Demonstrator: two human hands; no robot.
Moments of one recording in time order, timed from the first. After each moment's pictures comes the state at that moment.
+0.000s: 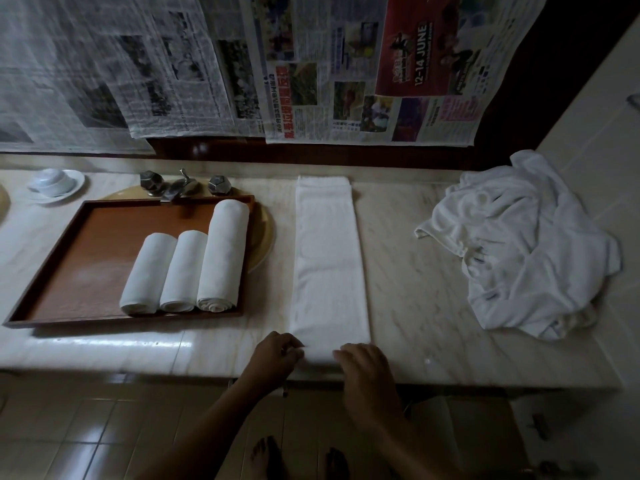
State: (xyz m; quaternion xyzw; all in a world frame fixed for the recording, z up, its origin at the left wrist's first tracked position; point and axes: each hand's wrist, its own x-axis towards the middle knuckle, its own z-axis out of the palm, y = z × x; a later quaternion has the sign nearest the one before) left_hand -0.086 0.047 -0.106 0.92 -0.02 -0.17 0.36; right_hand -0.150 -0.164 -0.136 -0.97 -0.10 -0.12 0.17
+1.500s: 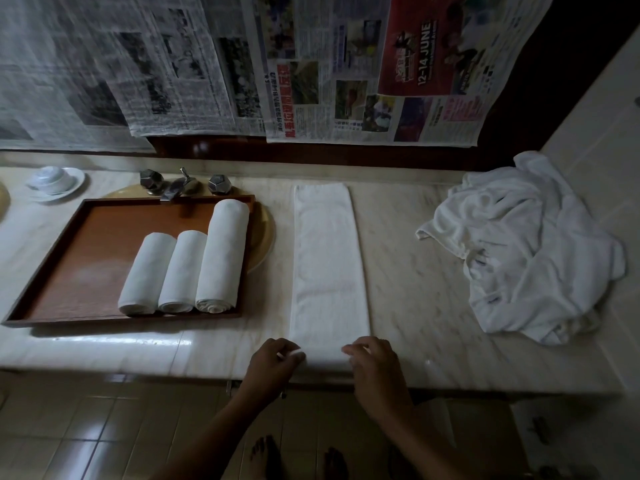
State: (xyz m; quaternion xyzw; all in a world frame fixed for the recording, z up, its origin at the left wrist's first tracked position) left_hand -0.105 0.043 -0.094 0.88 0.06 -0.16 0.45; right_hand -0.136 -0.186 -0.131 -0.97 -0.05 -0.03 0.24
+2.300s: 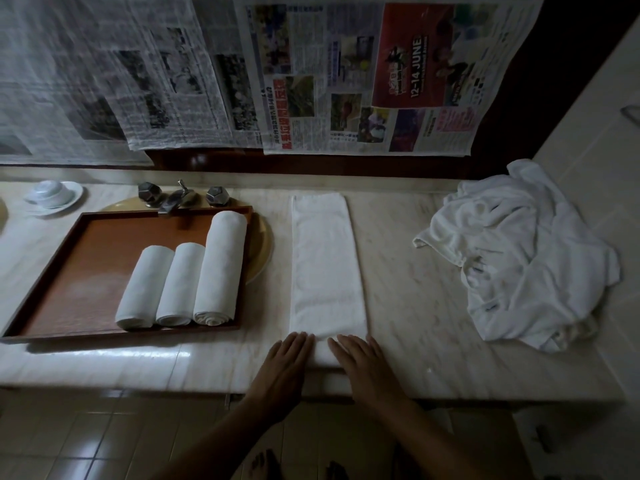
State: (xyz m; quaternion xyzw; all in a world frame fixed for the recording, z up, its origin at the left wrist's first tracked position) left_hand -0.089 0.042 -0.144 0.96 -0.25 -0.11 0.11; right_hand -0.106 -0.192 -0.140 -0.97 -0.21 0.07 0.09
